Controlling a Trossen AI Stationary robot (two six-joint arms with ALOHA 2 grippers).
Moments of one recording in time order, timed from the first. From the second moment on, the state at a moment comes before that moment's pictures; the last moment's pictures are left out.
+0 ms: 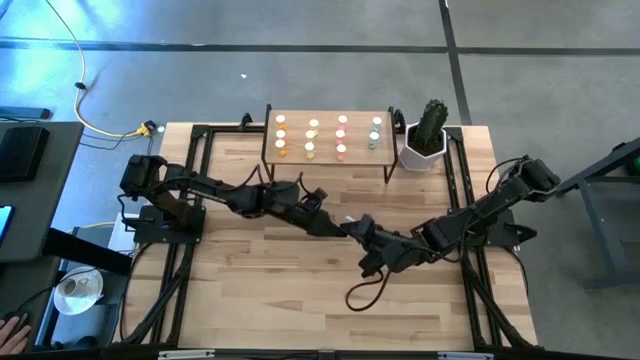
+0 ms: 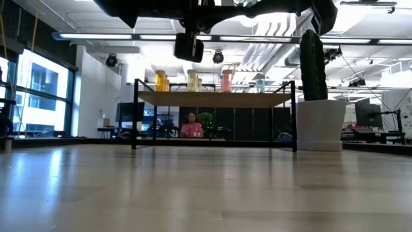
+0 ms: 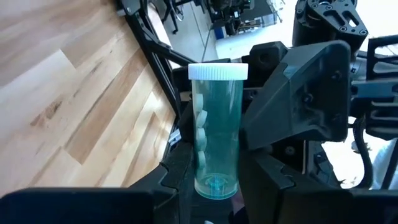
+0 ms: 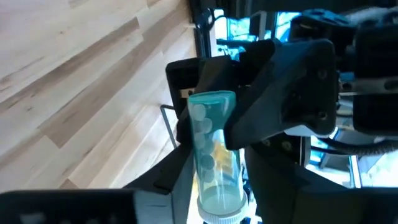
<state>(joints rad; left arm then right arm) 0.06 1.64 0.97 0.47 0.25 -1.24 0.50 1.47 1.02 -0.09 0.83 -1.19</state>
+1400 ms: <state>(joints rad) 0.23 1.64 0.98 0.48 -0.02 -0.24 0.33 1.46 1.19 -0.02 1.08 -0.68</state>
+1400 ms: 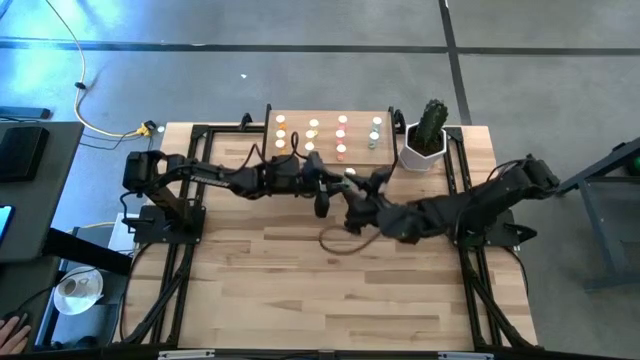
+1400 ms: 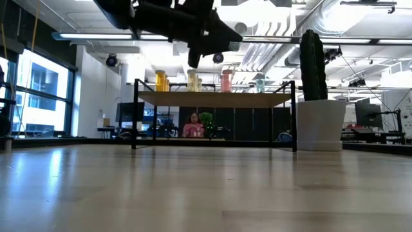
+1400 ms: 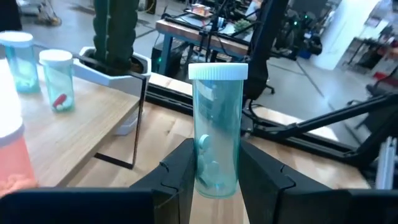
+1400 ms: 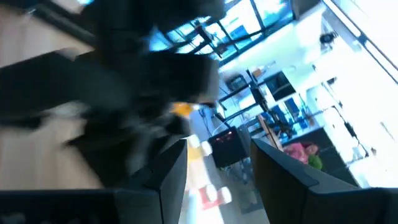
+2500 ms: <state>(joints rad) 0.19 1.64 0.98 0.69 -0.09 0.07 -0.22 1.46 1.83 -1.07 -0.25 -0.23</state>
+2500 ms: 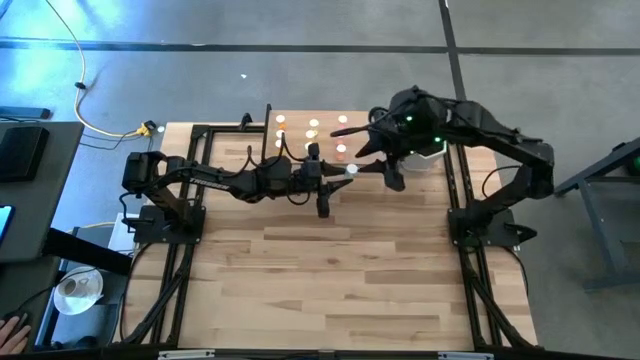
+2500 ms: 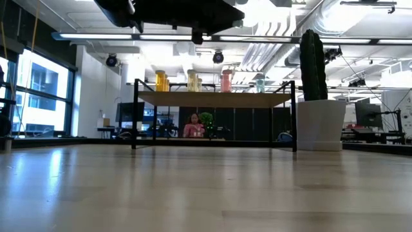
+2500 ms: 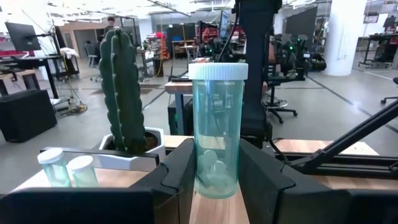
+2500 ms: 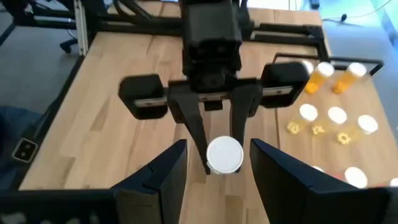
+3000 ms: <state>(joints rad) 0.19 1.64 0.98 0.69 -0.09 0.08 -0.22 1.47 1.70 -0.94 -0.22 -0.24</state>
